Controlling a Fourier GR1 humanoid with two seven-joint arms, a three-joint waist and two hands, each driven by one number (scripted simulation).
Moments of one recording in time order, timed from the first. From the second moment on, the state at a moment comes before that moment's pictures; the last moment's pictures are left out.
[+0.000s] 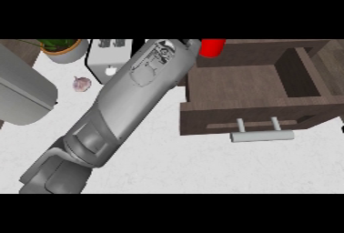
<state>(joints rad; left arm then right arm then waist) -1.39 0.00 -0.28 -0.70 0.25 0.55 0.19 0.27 -0.02 -0.27 -2.20 -0.11 0.21 0.12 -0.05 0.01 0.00</state>
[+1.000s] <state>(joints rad) -1.47 0.00 -0.48 -0.44 0.45 0.63 0.03 0.17 -0.03 -0.25 -2.14 -0.07 0.19 0.12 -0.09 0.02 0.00</state>
